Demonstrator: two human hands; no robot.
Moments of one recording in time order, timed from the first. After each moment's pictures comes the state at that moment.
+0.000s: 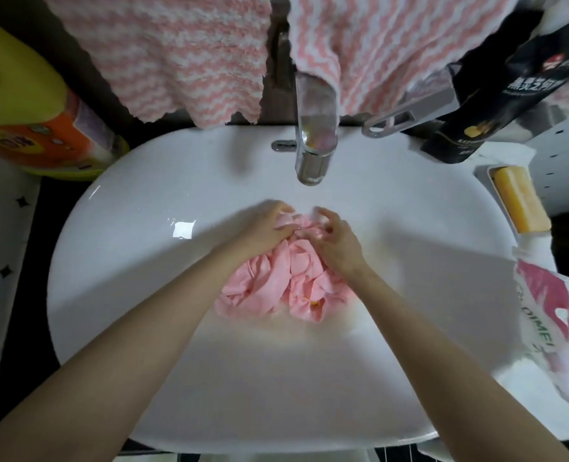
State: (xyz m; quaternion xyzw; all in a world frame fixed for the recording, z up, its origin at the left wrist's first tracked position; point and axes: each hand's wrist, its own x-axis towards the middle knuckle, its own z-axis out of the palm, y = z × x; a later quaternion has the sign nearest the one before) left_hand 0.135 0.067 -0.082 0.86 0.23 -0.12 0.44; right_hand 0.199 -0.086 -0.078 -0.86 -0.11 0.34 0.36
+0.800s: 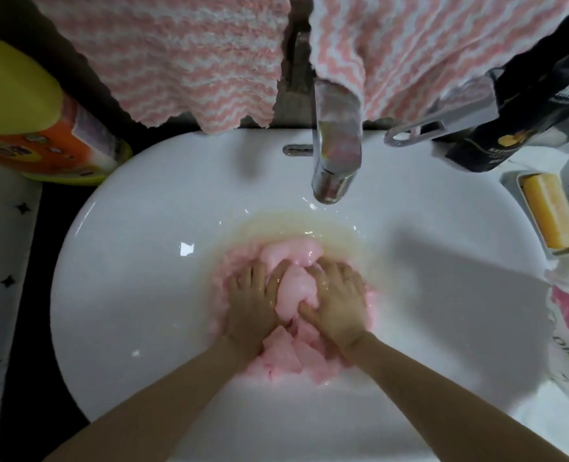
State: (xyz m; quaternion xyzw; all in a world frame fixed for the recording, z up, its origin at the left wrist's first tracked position) left_hand 0.033 0.017 -0.114 0.98 0.19 0.02 0.06; right_hand 0.135 -0.113 -0.099 -0.90 -0.39 0.14 0.13
